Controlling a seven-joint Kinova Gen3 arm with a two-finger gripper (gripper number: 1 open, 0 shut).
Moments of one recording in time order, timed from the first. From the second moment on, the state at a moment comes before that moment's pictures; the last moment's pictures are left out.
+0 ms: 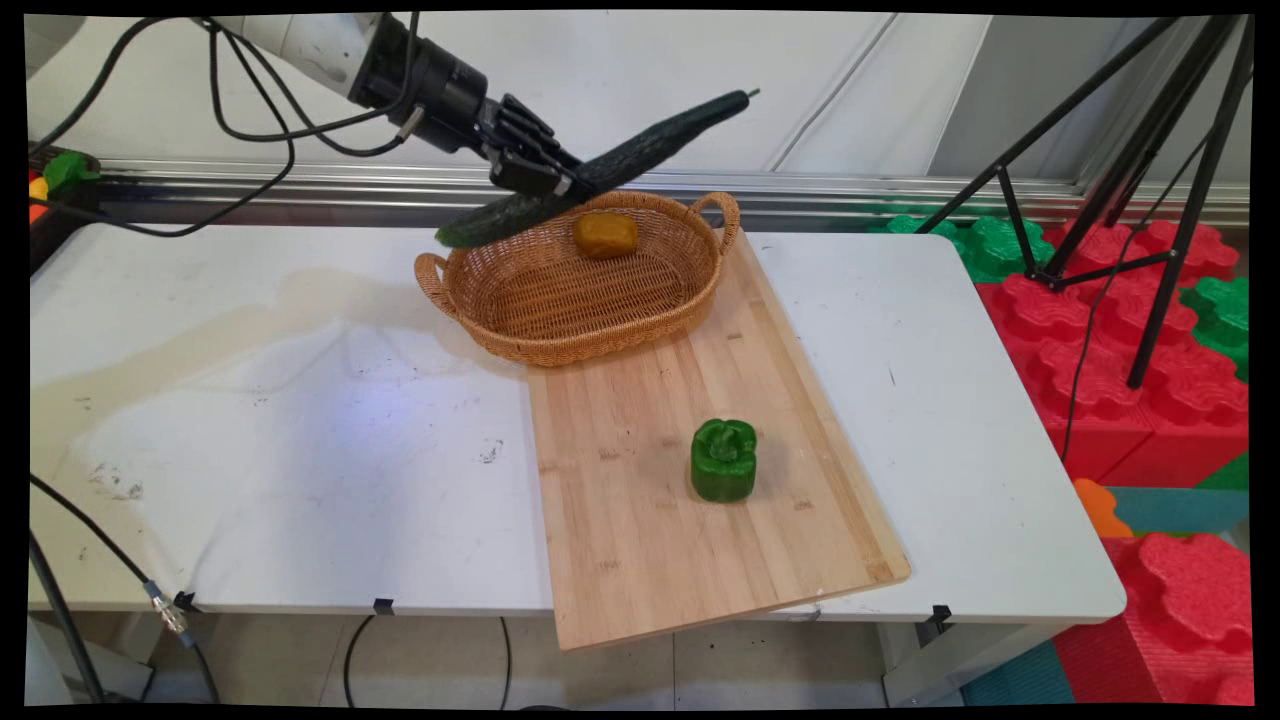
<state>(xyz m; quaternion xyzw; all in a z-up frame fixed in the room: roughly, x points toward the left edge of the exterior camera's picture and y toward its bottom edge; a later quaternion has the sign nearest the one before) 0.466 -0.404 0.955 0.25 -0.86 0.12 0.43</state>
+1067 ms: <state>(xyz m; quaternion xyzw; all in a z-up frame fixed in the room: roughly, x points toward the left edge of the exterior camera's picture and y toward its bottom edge) 0.384 -0.357 0.893 0.32 -0.86 0.07 0.39</state>
